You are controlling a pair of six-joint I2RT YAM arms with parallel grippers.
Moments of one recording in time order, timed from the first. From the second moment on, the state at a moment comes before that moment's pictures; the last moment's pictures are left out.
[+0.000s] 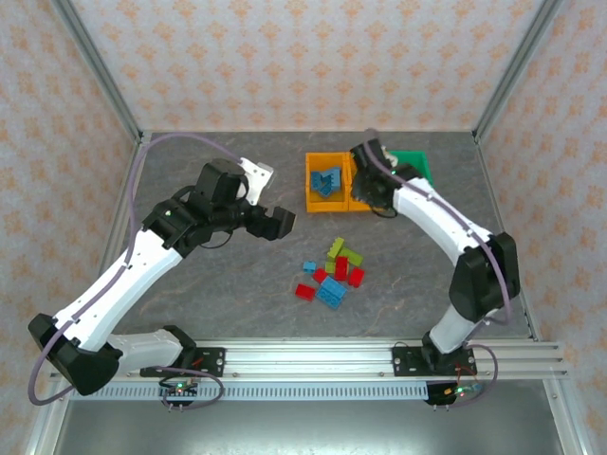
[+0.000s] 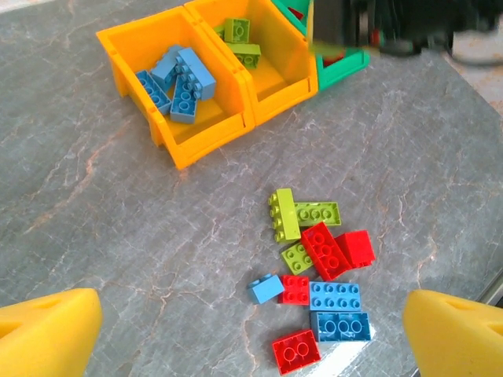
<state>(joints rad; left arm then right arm) -0.58 1.21 1.32 -0.81 0.14 -0.18 0.38 1.72 1.54 -0.79 0.22 0.78</state>
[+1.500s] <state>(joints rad) -0.66 1.22 1.24 -0.80 0.10 -0.20 0.62 1.96 1.45 -0.94 0.01 0.99</state>
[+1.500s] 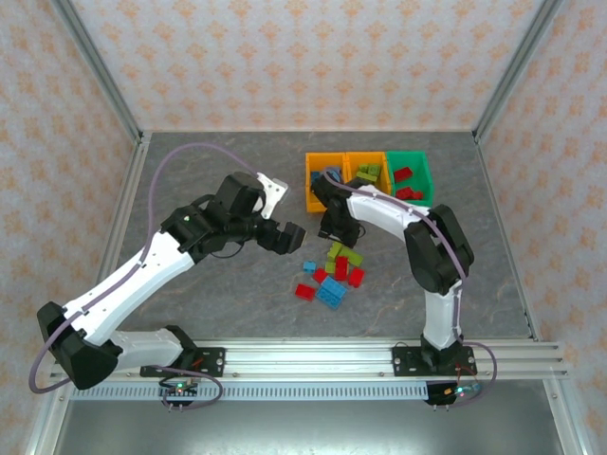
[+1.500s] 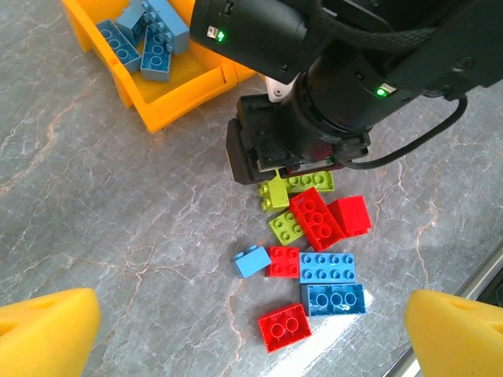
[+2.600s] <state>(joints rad) -0.66 1.20 1.22 -0.80 0.06 -0.20 0.38 1.97 1.96 -1.01 0.29 0.61</state>
